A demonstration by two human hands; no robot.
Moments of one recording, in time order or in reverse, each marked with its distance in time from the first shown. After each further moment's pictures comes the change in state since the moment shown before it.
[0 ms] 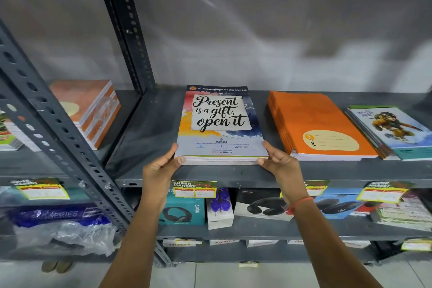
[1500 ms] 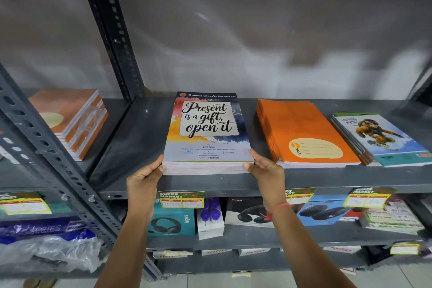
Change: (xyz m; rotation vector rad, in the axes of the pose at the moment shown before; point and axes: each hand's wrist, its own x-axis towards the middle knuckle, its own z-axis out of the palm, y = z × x) left_hand 0.002 0.003 0.007 0.013 0.136 0.028; right_hand 0.002 -0.003 0.011 -0.010 0.186 0.042
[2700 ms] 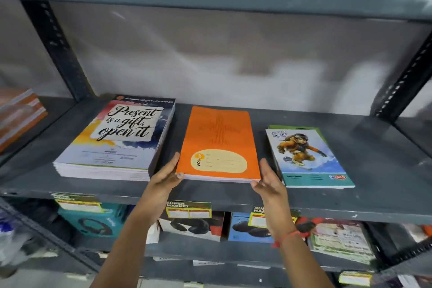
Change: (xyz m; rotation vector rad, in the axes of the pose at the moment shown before) left_hand -0.095 -0.018 0.238 0.130 -0.382 -0.168; right_hand 0.064 -0.001 -0.244 0.130 -0.243 -0.047
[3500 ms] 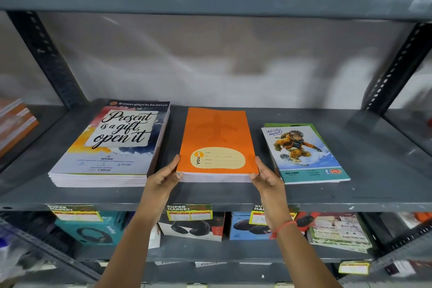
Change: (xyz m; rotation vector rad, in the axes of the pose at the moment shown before) left_hand 0.010 -0.003 -0.004 0.072 0.071 0.055; right_hand 0.007 -0.001 0.007 -0.061 0.068 0.021
